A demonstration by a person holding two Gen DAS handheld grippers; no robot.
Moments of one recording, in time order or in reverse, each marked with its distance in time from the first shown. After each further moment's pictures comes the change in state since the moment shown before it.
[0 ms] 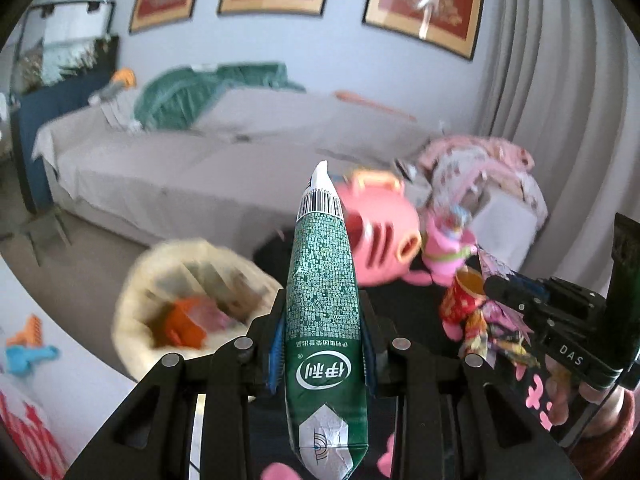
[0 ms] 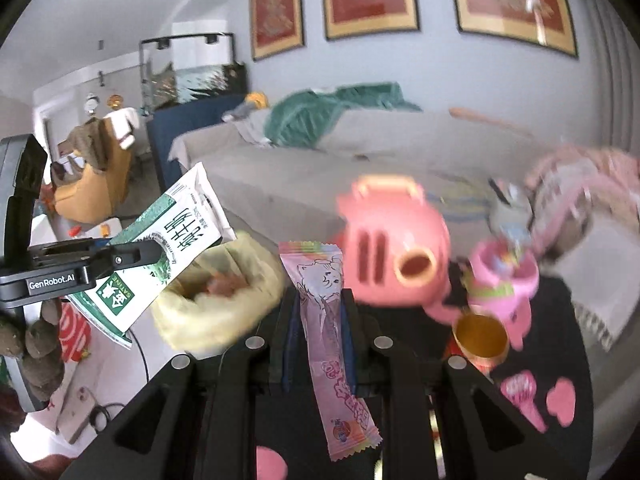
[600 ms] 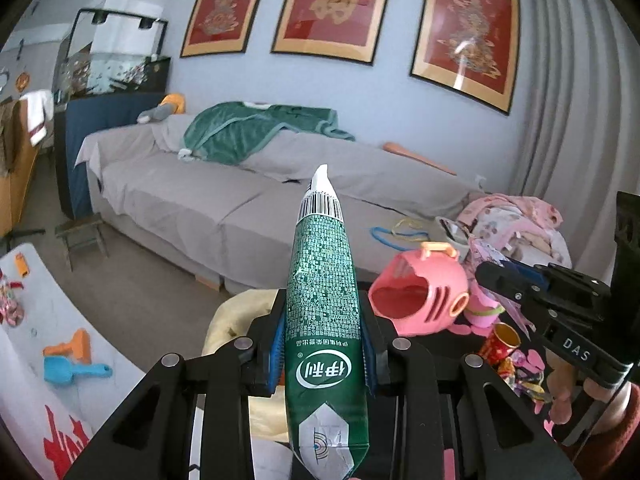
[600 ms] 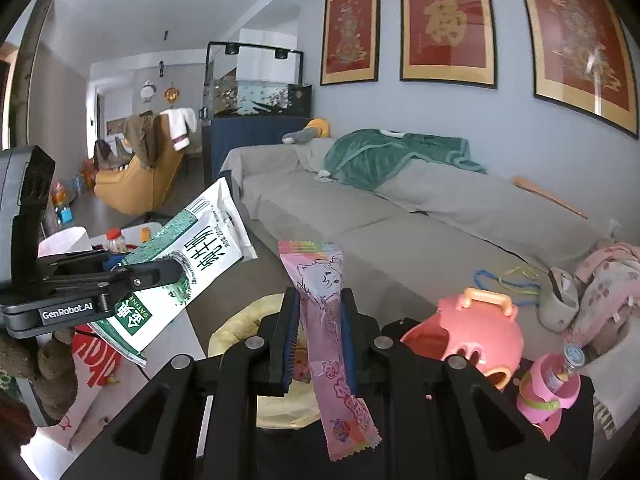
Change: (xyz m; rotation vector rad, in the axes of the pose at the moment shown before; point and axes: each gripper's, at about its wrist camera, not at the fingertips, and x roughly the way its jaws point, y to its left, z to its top) left arm -0.061 0.099 0.025 -0.103 -0.126 0.101; right arm 0.029 0.106 0.078 -0.169 -0.077 0.122
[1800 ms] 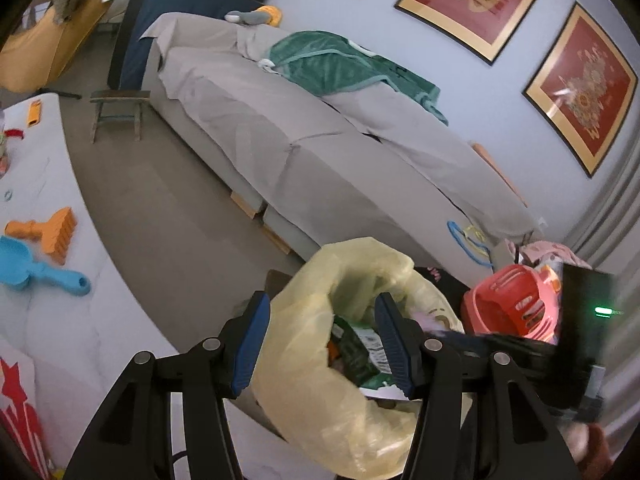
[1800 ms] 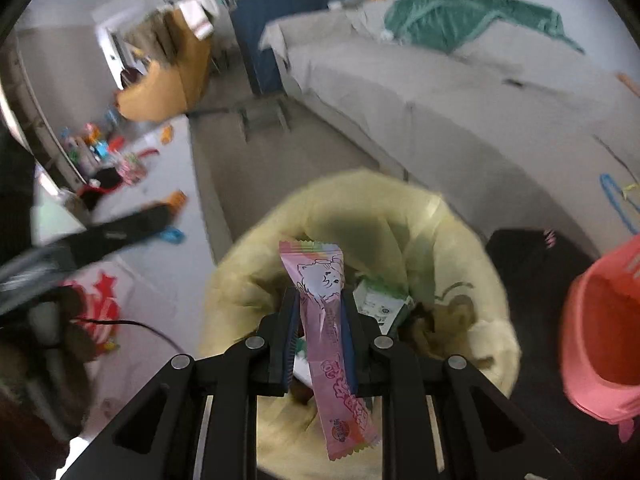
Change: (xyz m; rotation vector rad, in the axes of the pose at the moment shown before) left arm 0.135 0.159 -0.072 -0.393 0.134 0.071; right arm 0.273 0.044 -0.068 0.052 0.512 0.255
